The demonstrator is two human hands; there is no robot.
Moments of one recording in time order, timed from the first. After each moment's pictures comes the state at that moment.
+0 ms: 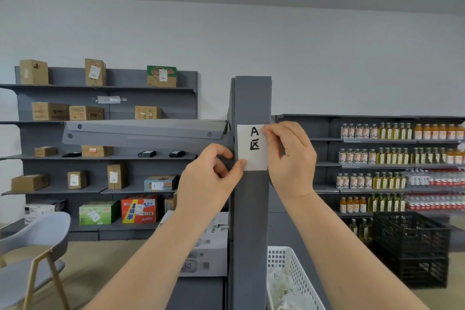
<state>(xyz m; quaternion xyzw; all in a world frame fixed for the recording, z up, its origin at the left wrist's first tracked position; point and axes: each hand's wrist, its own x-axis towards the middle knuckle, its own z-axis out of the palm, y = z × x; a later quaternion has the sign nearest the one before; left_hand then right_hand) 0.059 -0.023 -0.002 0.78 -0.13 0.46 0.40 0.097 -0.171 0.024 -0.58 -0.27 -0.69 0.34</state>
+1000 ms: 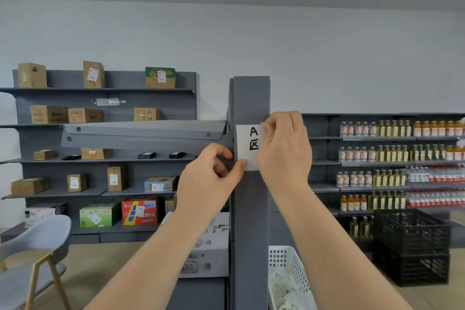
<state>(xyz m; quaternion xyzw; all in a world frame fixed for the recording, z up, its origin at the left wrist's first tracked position) 0.061 -0.022 -0.001 0.78 -0.13 0.47 0.39 0.081 -0.155 0.039 -0.68 -0.14 -0.66 0.30</state>
